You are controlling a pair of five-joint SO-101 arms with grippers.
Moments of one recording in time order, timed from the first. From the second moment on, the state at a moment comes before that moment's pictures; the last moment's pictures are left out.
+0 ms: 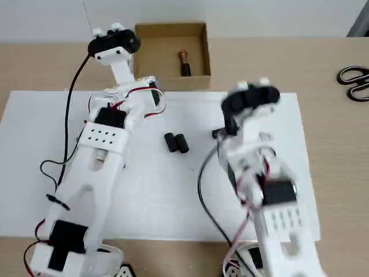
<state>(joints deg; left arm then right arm) 8.4 -3.6 17.5 37.7 29.1 -13.7 -45.5 43.9 51.1 -4.0</state>
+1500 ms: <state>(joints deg) 8.8 -2.3 16.6 42.1 29.1 -13.6 73.3 -76.2 39.5 1.5</state>
